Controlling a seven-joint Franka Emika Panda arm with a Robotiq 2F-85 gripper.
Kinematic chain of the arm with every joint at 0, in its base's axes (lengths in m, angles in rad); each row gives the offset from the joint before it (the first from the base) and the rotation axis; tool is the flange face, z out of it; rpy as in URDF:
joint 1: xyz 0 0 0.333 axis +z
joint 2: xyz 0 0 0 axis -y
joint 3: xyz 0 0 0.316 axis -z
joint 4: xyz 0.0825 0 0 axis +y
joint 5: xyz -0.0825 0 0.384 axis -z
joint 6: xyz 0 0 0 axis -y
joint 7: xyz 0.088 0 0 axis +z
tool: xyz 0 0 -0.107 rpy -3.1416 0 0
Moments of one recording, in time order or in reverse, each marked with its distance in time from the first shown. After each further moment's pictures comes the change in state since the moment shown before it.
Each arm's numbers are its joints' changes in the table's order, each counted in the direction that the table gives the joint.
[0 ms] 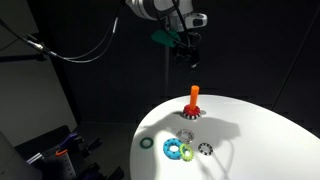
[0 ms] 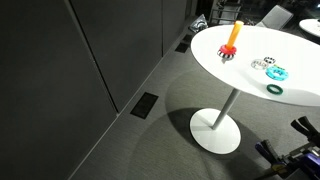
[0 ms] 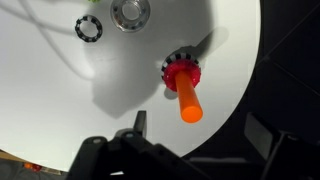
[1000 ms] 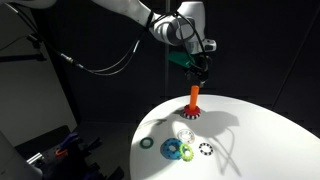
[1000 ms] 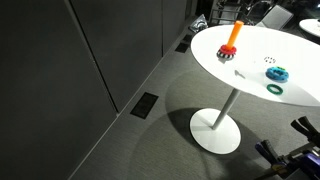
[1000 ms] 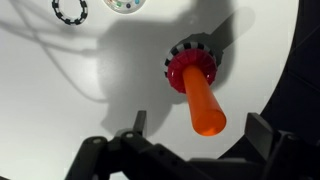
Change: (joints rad) arm -0.019 -0.340 -0.021 -0.285 -0.003 0.000 0.000
